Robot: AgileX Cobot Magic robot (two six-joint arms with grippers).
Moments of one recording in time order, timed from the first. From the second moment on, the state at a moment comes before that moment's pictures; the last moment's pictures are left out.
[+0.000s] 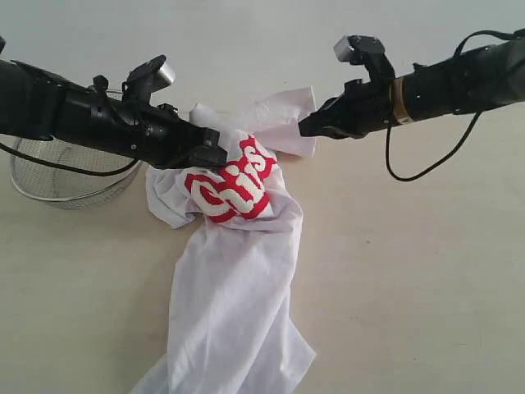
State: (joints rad) left arm -0.24 1.98 -1.21 -1.40 0.62 1.29; right arm 0.01 2.17 -1.50 -1.74 -0.77 1.64
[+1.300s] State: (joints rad) left arm -0.24 1.98 -1.21 -1.40 0.64 1.29; right arm 0.15 2.57 -1.95 -1.74 -0.20 1.56
